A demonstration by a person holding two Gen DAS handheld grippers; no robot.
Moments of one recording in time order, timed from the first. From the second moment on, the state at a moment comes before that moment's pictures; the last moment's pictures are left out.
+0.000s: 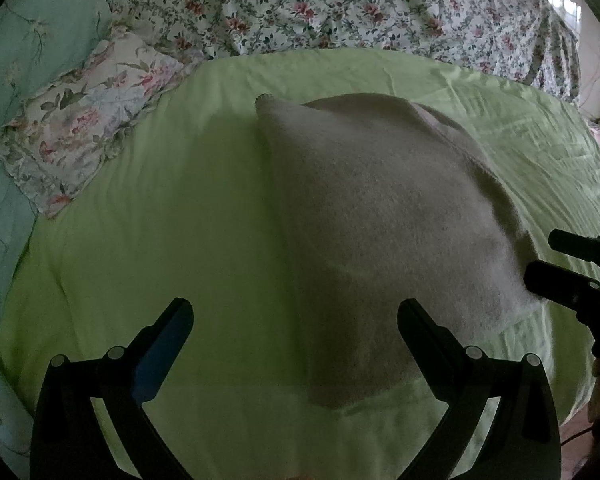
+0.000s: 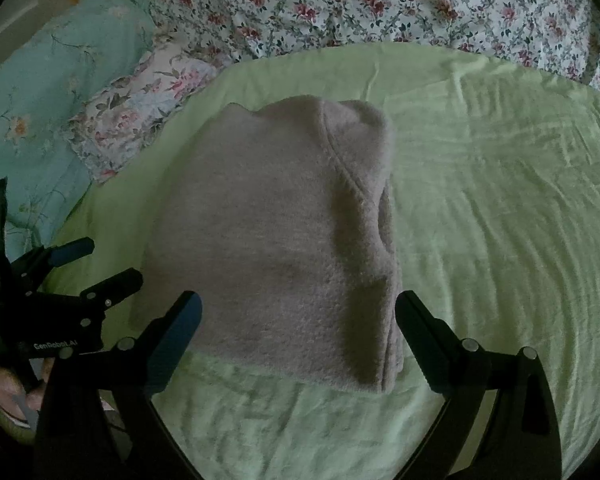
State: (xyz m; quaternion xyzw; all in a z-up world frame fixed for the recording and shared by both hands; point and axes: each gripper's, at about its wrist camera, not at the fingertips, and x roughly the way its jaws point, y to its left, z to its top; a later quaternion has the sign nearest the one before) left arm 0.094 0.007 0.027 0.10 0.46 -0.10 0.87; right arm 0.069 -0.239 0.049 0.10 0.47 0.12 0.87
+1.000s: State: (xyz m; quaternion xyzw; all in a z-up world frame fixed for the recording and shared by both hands) left arm 0.094 0.004 0.028 0.10 0.46 -0.10 0.88; right arm 0.068 -0.232 0.046 0.10 0.47 0.12 0.87
